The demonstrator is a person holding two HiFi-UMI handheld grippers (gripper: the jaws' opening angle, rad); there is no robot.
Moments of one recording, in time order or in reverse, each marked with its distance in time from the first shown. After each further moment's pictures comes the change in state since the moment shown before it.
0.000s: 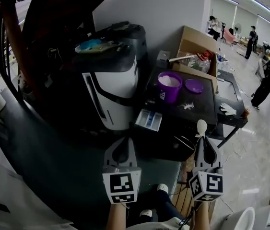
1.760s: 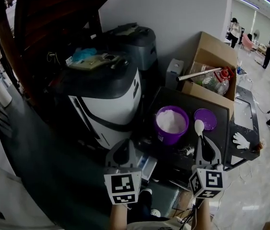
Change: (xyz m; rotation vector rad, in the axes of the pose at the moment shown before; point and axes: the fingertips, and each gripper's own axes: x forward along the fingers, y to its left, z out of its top) left arm 0.306 0.011 0.020 -0.015 0.066 0.125; right arm 0.334 -0.084 -0.039 0.004 0.089 0.166
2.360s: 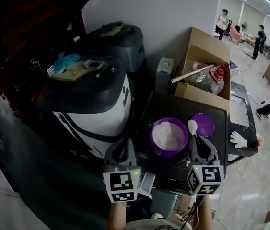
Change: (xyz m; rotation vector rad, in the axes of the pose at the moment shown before) left arm 0.112 0.015 0.003 0.001 0.014 -0.108; right arm 0.094 -0.007 -0.017 -0.044 0.120 -0.041
